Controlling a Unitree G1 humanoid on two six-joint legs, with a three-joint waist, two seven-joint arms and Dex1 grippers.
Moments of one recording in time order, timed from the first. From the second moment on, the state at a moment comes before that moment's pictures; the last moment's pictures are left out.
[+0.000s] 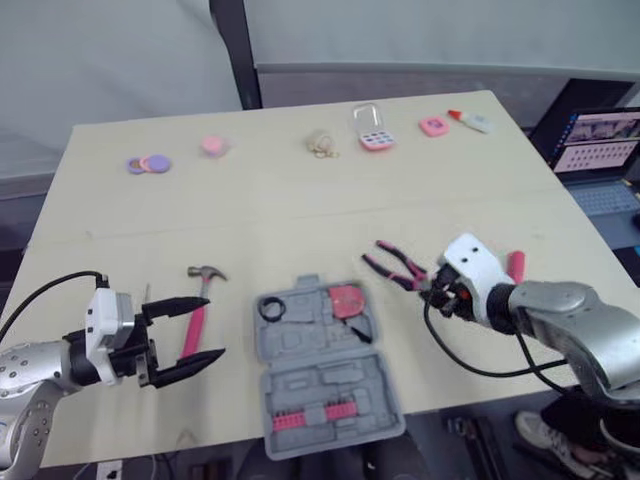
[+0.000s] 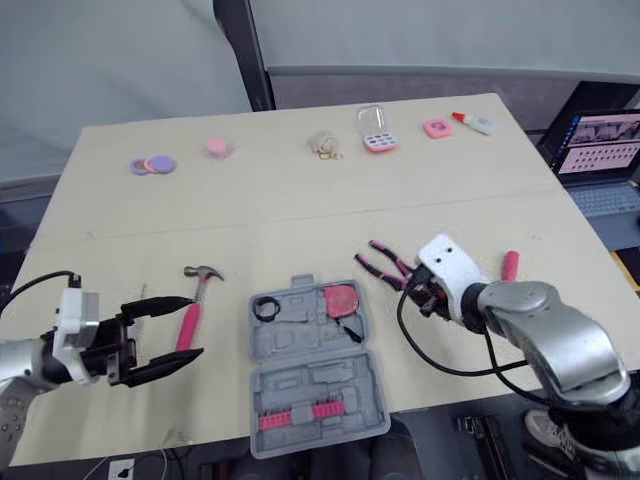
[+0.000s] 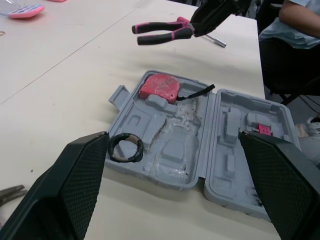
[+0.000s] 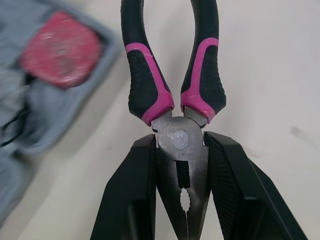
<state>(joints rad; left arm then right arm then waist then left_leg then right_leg) 0.23 0.78 0.42 -0.31 -0.63 0.23 -1.13 -0.45 -0.96 0.16 -0.59 0.45 1.19 0.71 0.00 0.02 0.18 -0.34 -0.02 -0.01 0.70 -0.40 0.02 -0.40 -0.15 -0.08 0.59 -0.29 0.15</state>
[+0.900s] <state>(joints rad) 0.52 0.68 0.55 -0.34 -0.62 0.06 -1.18 -1.01 -0.77 0.79 -0.37 0.18 1.03 1.23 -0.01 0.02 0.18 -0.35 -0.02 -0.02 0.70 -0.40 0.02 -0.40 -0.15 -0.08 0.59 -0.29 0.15</state>
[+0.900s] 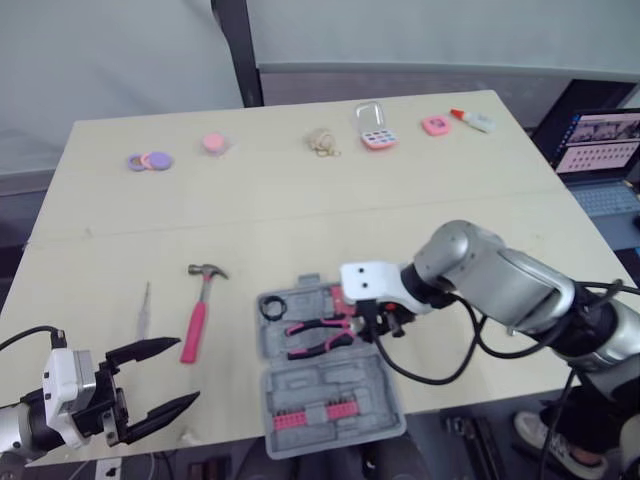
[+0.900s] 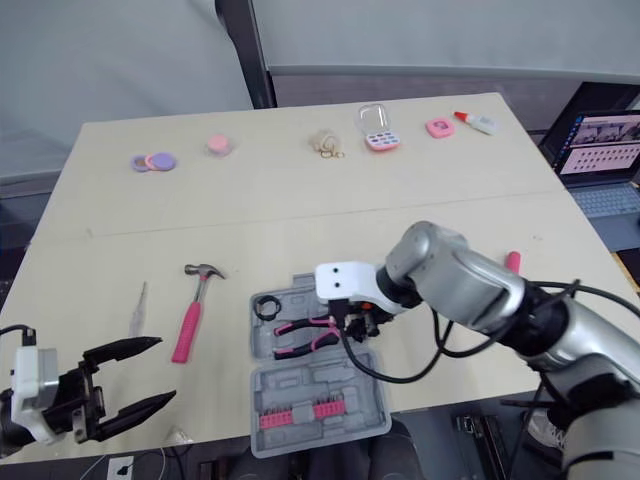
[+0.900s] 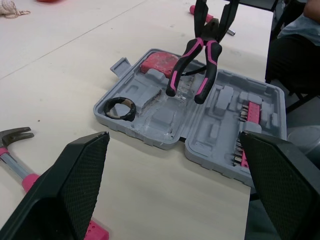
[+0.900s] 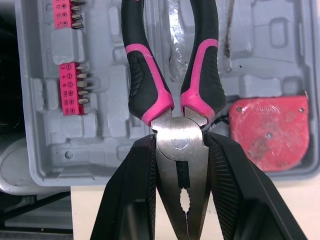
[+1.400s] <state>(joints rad) 0.53 0.67 0.53 -0.30 -0.58 0.00 -1.19 -1.03 -0.60 0.86 -0.22 0.12 1.09 1.15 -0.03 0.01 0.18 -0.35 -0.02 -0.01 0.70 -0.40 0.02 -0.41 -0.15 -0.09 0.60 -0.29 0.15</state>
